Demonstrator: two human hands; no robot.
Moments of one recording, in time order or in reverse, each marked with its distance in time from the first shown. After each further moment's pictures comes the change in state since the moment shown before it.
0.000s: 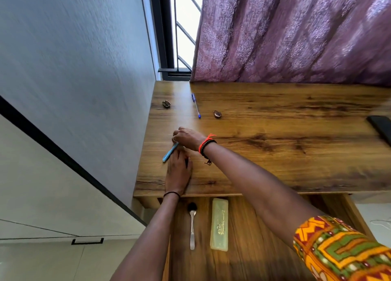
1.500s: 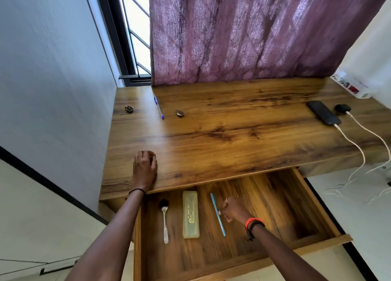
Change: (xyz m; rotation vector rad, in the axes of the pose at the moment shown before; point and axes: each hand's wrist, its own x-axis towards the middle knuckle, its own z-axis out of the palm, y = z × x) left_hand 0.000 -0.002 -0.004 0.068 -0.058 0.011; right_hand -0.296 -0.038 0.127 1.061 -0.161 1.210
